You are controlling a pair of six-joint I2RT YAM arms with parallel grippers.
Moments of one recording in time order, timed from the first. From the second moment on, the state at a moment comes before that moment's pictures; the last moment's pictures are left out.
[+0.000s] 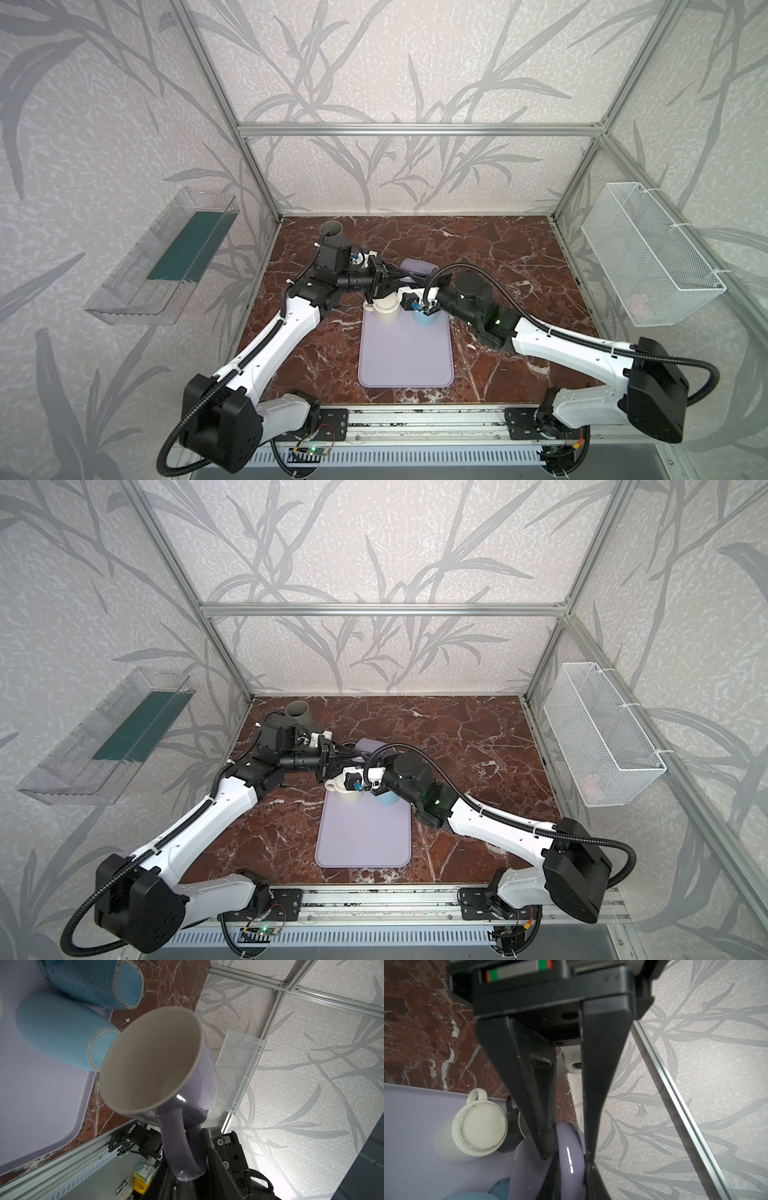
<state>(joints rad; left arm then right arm) -0.36 1.22 0.99 -0.28 0.84 -1.44 0.92 1.34 0.86 0.31 0.06 -0.97</state>
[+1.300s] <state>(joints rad) -0.36 1.05 0.95 -0.47 0.80 -1.36 0.98 1.28 0.82 0.30 -0.07 -0.82</state>
